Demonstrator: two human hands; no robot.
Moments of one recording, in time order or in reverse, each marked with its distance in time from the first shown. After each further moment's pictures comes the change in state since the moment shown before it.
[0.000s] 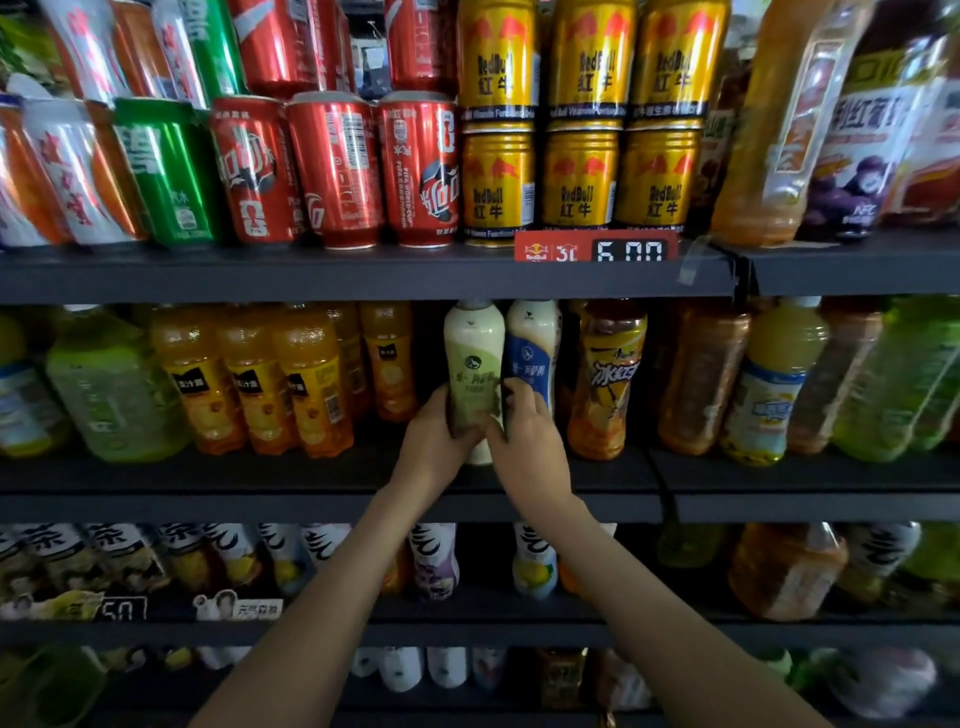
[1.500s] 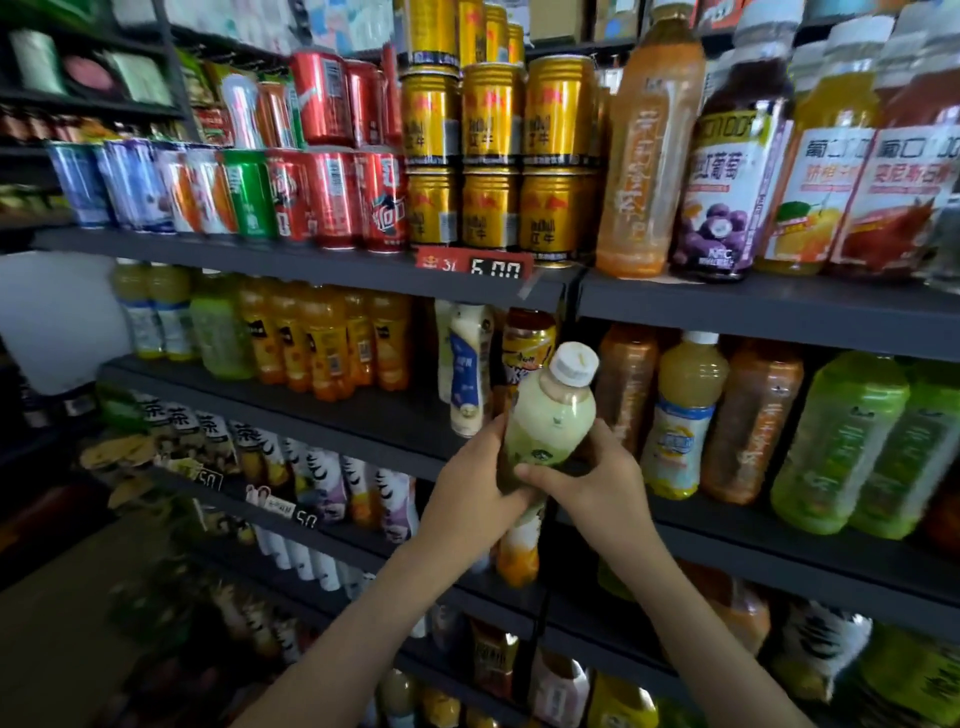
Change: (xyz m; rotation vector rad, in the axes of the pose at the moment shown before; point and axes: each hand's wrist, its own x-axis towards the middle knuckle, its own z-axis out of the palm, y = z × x) left_hand -0.120 0.170 0.123 0.211 0.201 0.008; right_hand -0.037 0.090 -0.208 0.595 -0.300 -0.047
